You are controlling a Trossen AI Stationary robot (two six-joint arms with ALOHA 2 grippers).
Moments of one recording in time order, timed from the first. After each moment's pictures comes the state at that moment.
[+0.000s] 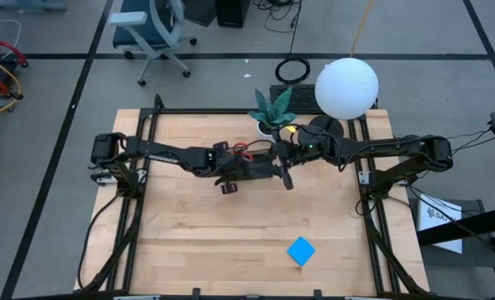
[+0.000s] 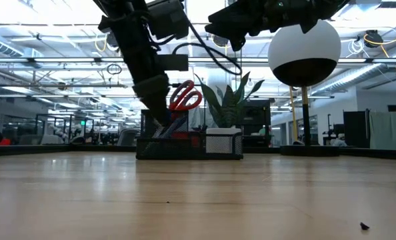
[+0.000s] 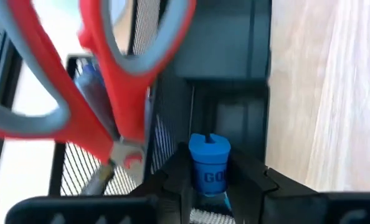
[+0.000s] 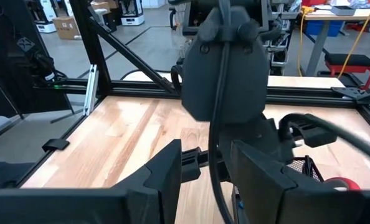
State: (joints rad) left arm 0.05 1.72 1.13 -0.53 -0.32 -0.02; right arm -0.16 1.37 0.88 0.24 -0.36 -0.03
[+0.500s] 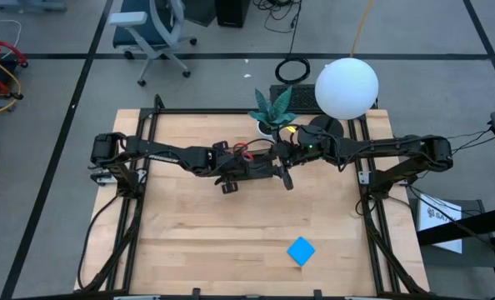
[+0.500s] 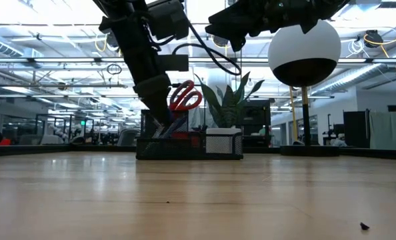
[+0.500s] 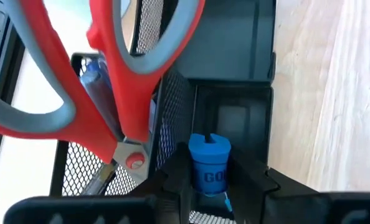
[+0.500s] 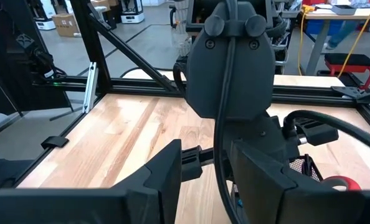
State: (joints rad) left arm 0.06 1.72 1.13 -0.53 -0.32 -0.04; right arm -0.16 1.37 0.88 0.24 -0.36 -0.04
